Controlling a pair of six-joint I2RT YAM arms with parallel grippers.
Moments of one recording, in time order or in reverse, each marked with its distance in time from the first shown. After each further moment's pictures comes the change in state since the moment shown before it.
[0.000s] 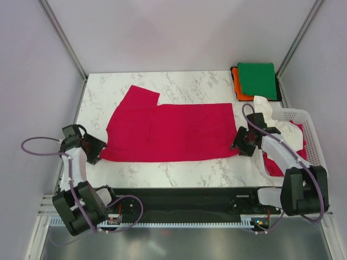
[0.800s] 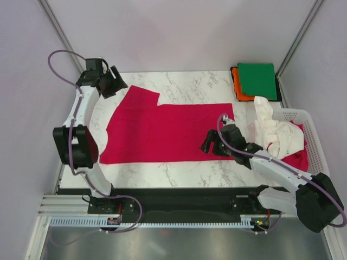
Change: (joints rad) left arm -0.385 0.575 0.885 0.050 0.030 0.171; right arm 0.471 -0.199 -0.128 0.396 0.060 0.116
